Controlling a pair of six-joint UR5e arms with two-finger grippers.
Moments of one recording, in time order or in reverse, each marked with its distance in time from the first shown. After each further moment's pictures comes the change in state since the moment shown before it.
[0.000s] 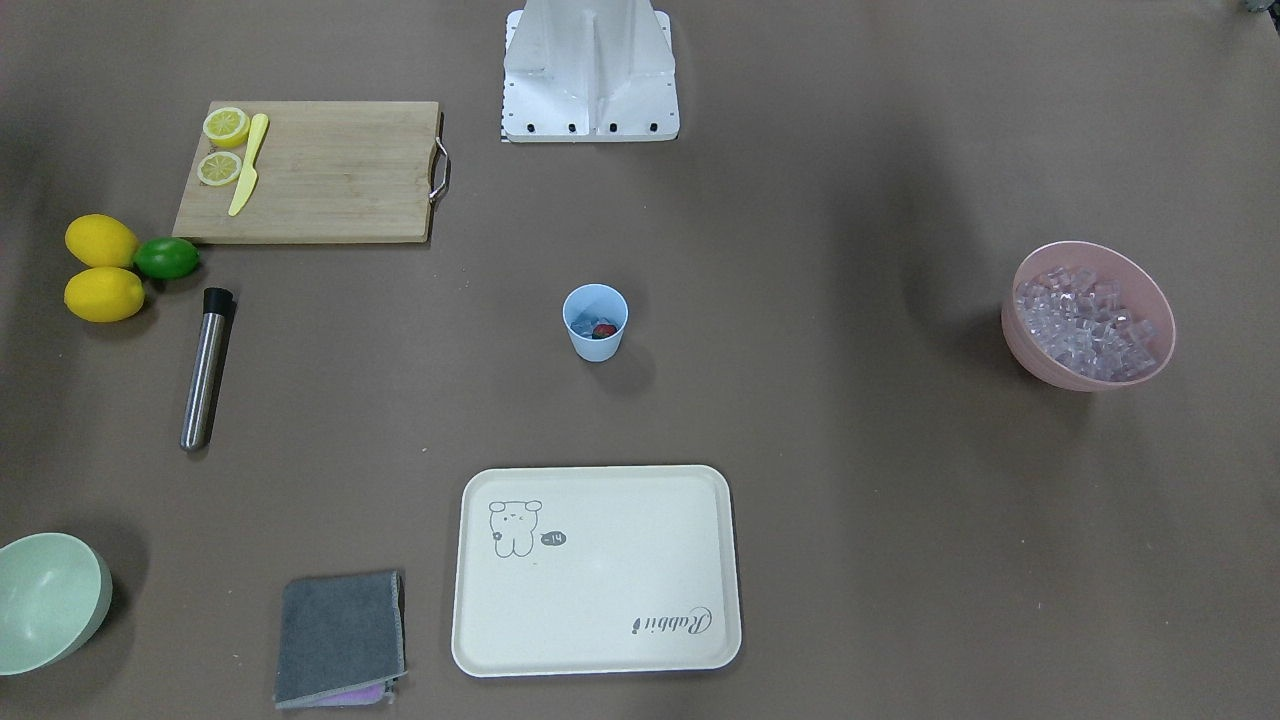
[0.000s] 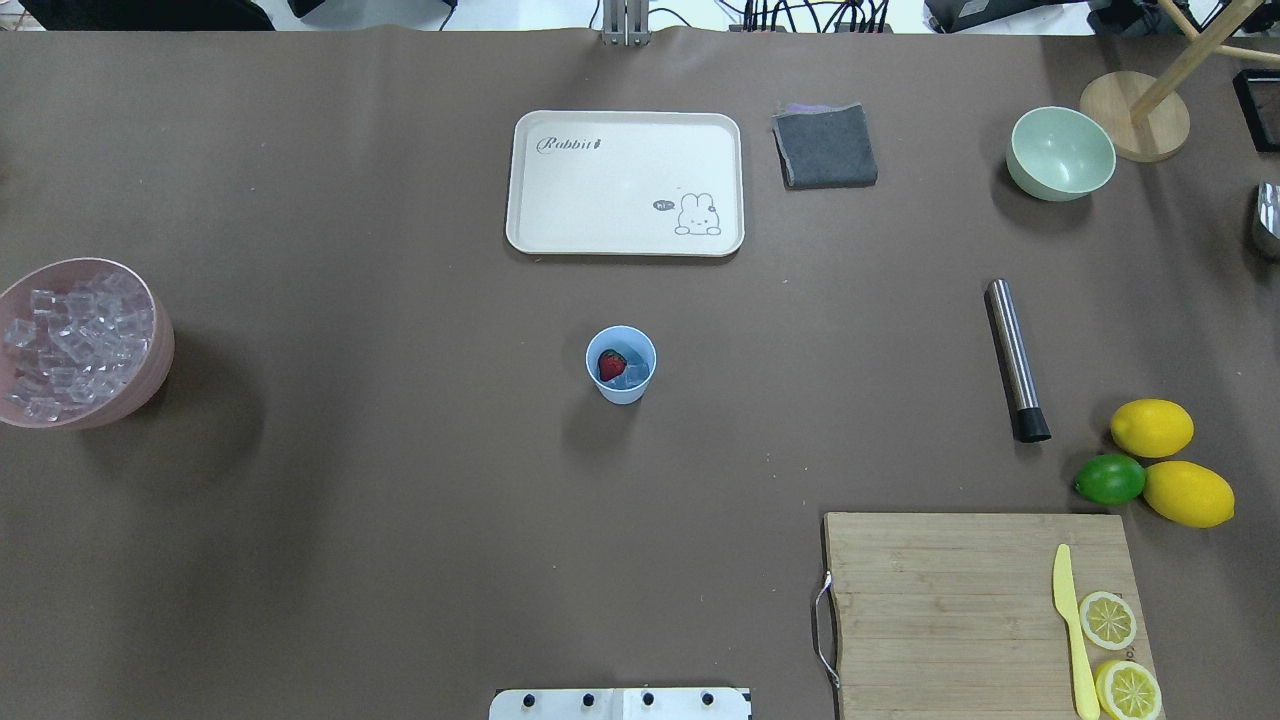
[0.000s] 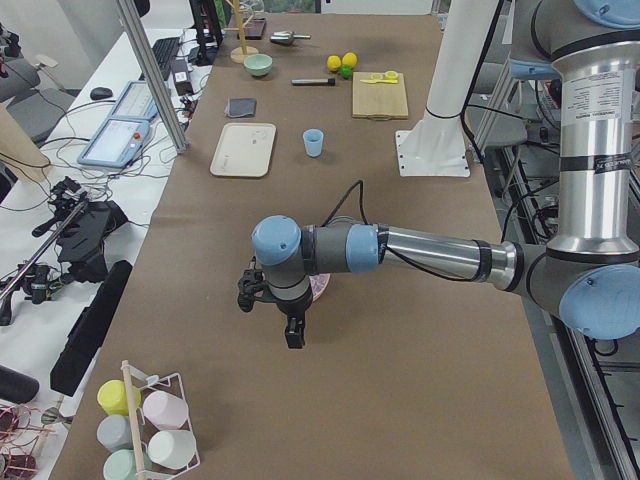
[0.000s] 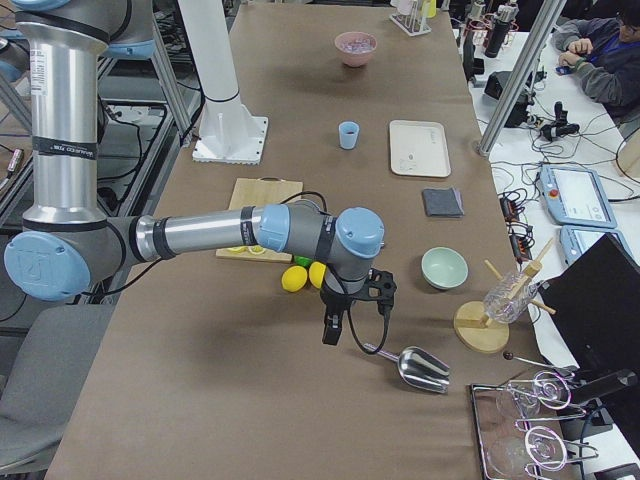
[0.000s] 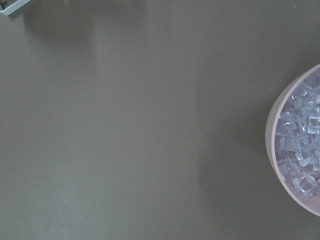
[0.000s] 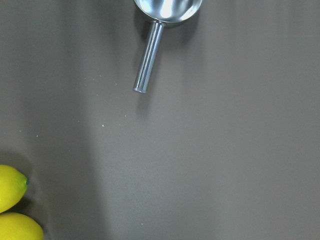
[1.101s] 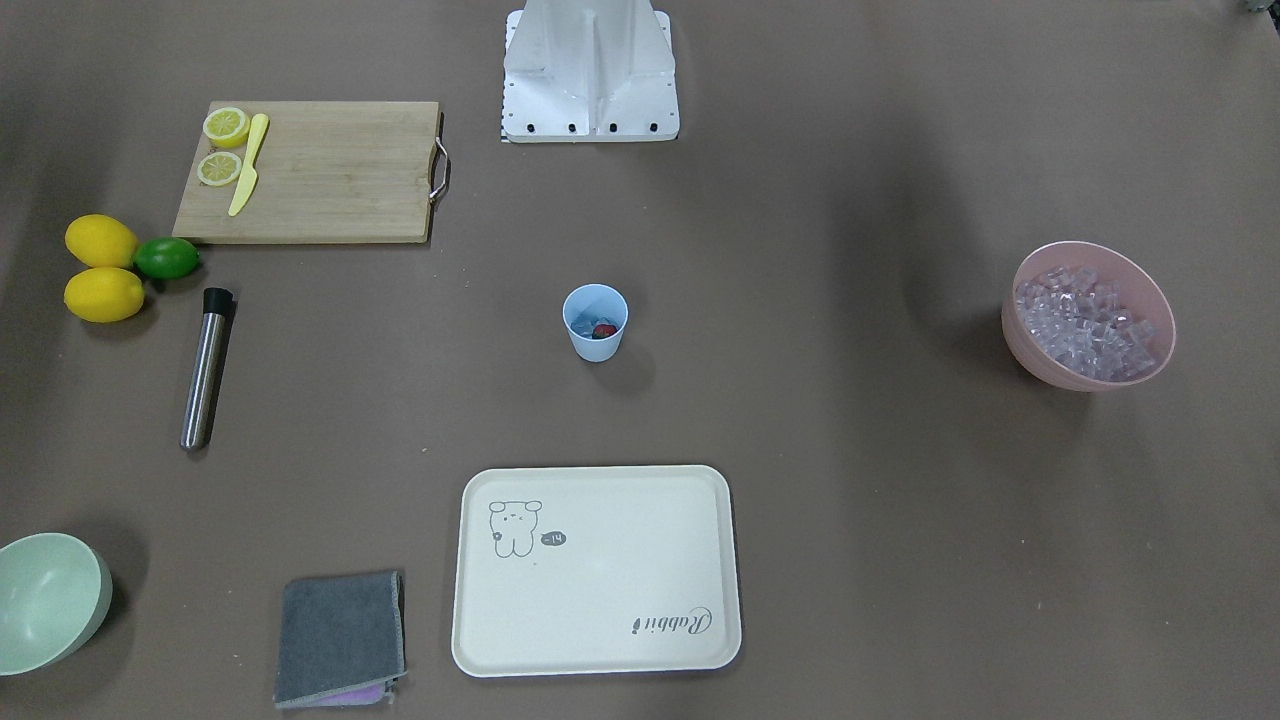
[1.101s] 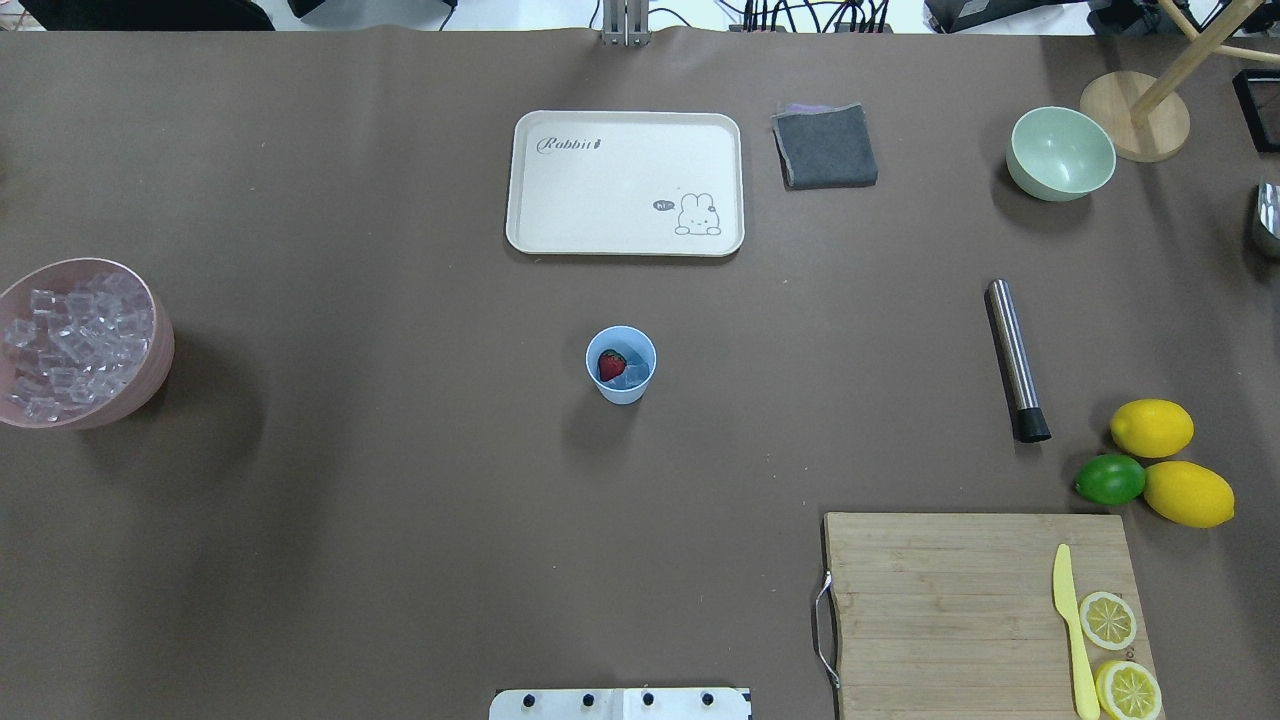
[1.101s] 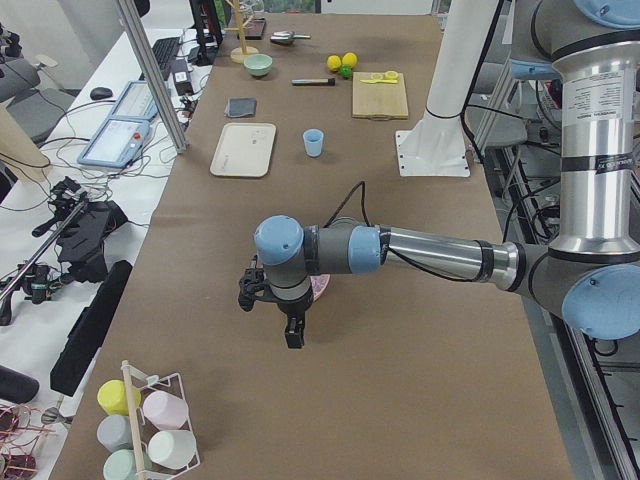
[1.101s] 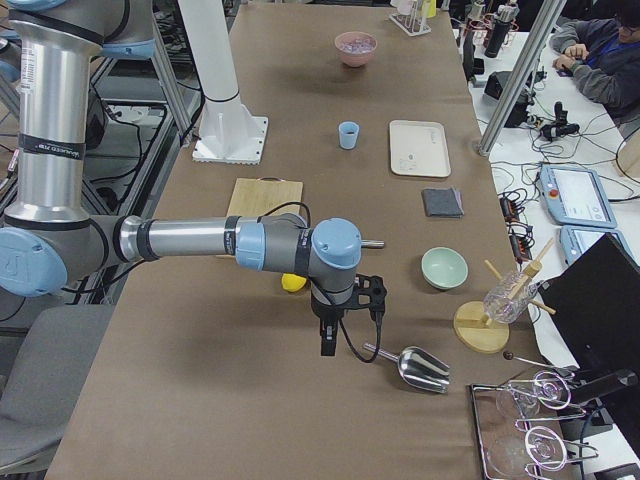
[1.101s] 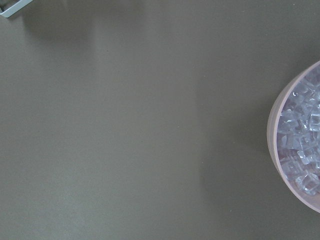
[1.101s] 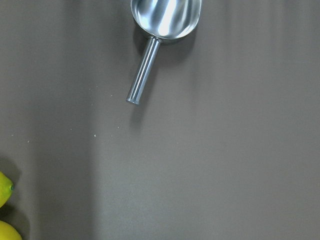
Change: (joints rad) left arm 0.001 0.005 -0.001 -0.027 -0.001 0.000; right arm 0.019 -0.060 -0.006 0.177 0.011 -0.013
